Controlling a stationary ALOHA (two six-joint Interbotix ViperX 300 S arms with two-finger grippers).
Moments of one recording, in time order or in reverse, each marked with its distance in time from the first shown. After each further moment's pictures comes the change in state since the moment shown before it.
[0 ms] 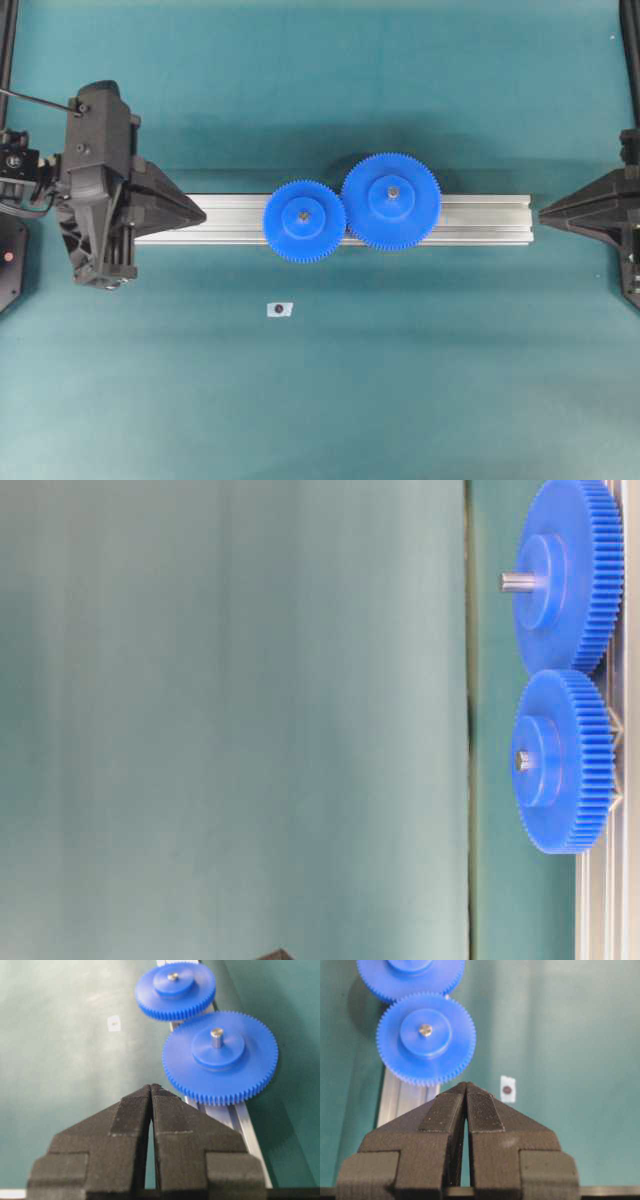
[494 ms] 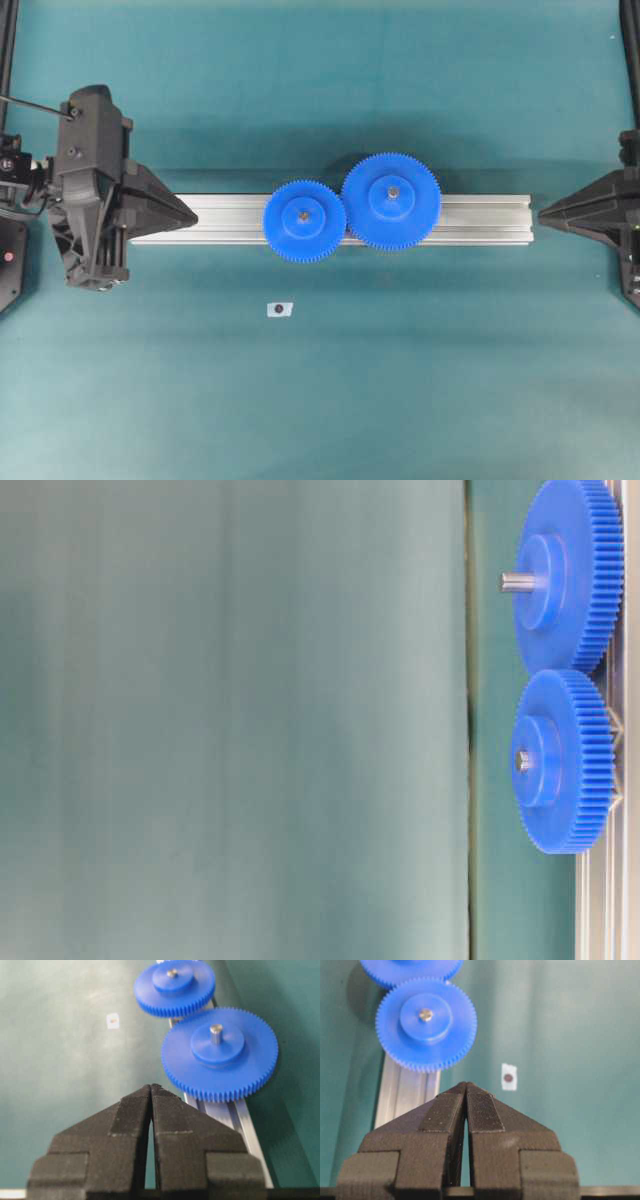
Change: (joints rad) left arm -0.002 -0.020 0.037 0.000 0.000 -0.002; right arm 0.000 -0.002 0.025 0.000 -0.021 0.000
